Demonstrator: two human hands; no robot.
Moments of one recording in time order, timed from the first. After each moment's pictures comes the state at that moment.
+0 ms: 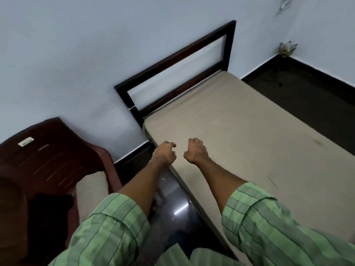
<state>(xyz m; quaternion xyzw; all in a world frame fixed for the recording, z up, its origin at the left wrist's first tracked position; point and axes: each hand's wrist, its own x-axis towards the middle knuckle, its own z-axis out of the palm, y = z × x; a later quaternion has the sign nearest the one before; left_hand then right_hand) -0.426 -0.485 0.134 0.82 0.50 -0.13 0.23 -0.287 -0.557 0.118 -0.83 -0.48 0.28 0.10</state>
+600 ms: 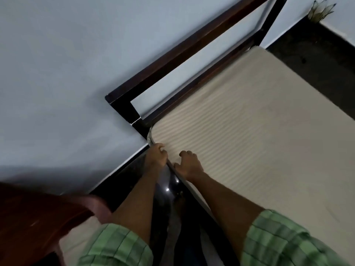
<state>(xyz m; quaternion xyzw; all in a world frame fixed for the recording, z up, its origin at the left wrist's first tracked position) -0.489 -0.136 -0.047 0.65 0.63 -0.01 0.43 -0.378 -0.238 -0.019 -0.81 -0.40 0.42 0.08</state>
